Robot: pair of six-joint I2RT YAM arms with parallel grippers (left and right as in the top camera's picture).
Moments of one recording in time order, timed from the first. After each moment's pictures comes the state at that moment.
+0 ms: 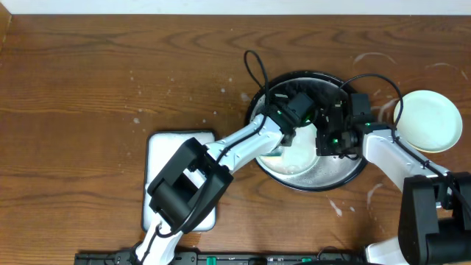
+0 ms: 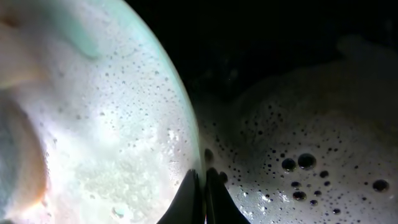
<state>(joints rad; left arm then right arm) -0.81 2.11 1.50 -0.72 -0.33 -0.66 0.12 1.67 0.85 -0.46 -0.24 0.09</state>
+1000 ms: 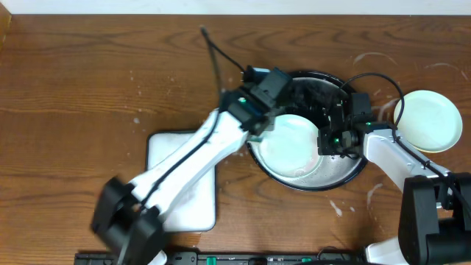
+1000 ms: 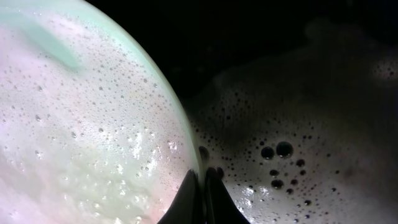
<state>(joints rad) -0.72 1.73 1.52 -0.96 -0.31 -0.56 0.12 1.67 0.86 -0.47 -0.19 0.10</state>
